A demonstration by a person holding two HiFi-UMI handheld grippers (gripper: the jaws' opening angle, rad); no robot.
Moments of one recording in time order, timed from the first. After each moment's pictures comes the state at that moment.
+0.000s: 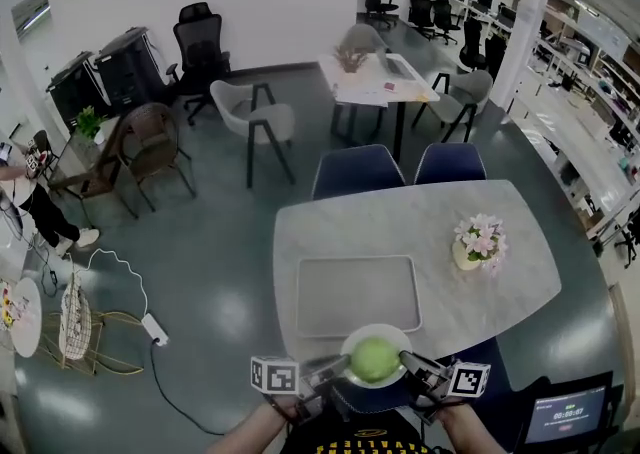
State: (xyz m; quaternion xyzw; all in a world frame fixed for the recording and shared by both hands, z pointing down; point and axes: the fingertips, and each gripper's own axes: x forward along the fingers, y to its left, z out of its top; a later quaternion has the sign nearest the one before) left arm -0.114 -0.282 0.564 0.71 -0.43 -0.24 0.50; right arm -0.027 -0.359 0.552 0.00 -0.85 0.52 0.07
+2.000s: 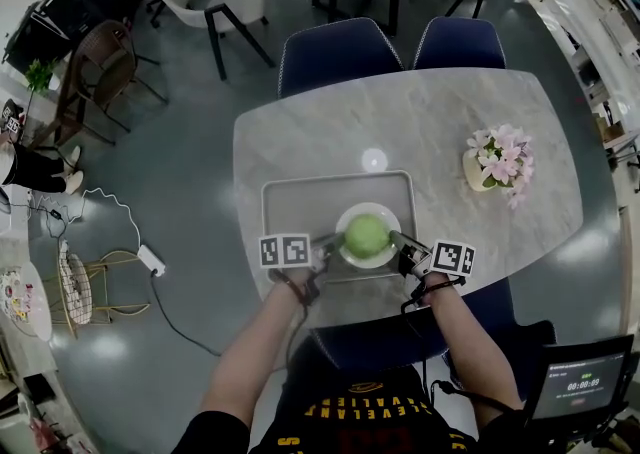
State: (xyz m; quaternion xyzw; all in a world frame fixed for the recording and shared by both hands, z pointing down) left arm -0.196 -0.477 0.770 0.59 -0.51 -0.14 0.61; right arm -0.098 -0.552 0.762 0.11 -0.77 0.60 0.17
